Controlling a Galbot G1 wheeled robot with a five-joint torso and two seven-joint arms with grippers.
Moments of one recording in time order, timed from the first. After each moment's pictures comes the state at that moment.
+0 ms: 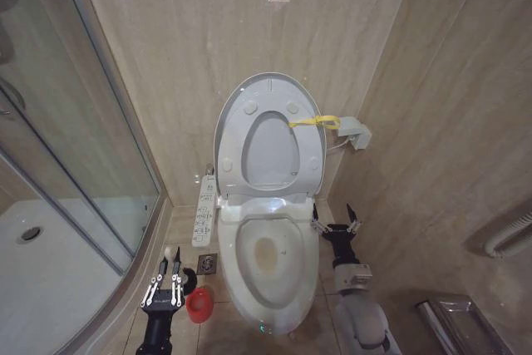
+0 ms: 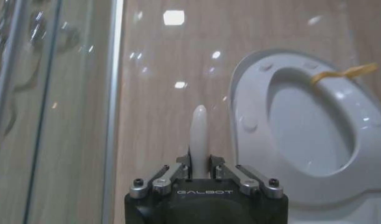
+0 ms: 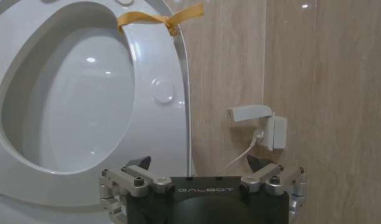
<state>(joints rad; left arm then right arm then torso) 1.65 -1.38 -0.45 -1.80 -0.01 -0.82 -0.19 -1.33 1.47 0.48 1.84 0.04 0.20 0.17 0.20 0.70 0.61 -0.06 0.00</state>
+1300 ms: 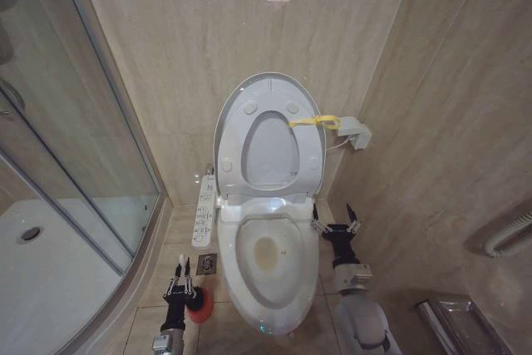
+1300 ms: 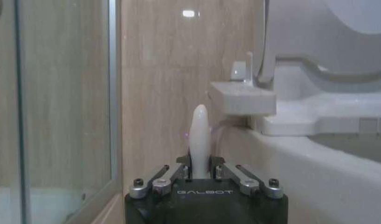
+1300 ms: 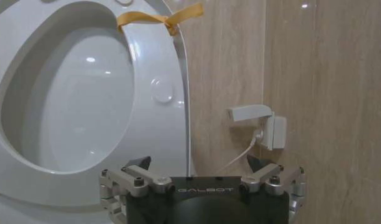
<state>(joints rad) 1.23 -1.37 -0.34 -1.11 -0.18 -0.82 -0.13 -1.33 1.47 0.48 1.84 0.04 0.20 0.17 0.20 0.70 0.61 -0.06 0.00</state>
